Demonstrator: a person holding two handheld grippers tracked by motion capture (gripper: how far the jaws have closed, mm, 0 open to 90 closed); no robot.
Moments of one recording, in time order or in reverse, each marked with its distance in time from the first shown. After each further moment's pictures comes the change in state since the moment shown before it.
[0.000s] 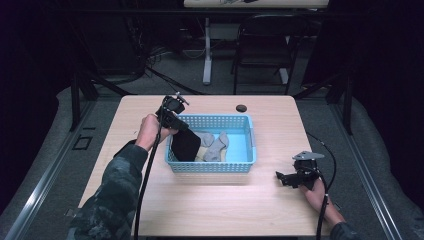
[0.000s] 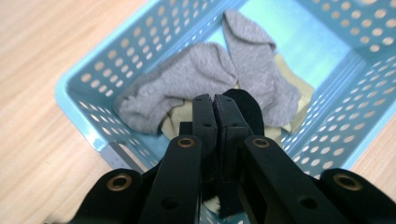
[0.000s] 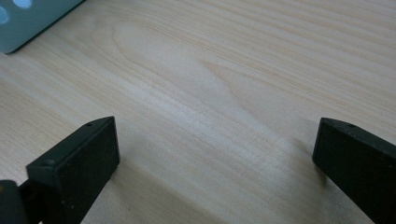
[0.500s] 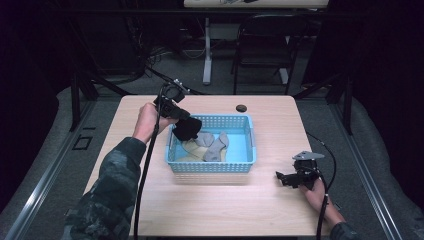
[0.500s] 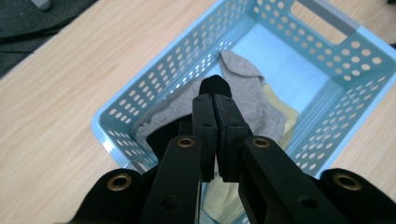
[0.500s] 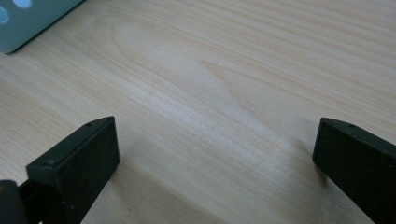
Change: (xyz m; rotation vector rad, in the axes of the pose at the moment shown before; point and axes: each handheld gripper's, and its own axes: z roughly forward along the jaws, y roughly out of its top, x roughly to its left) left arm -0.007 0.020 -0.039 -0.083 0.031 0.026; right arm 0.000 0.000 0.000 0.002 0.001 -0.001
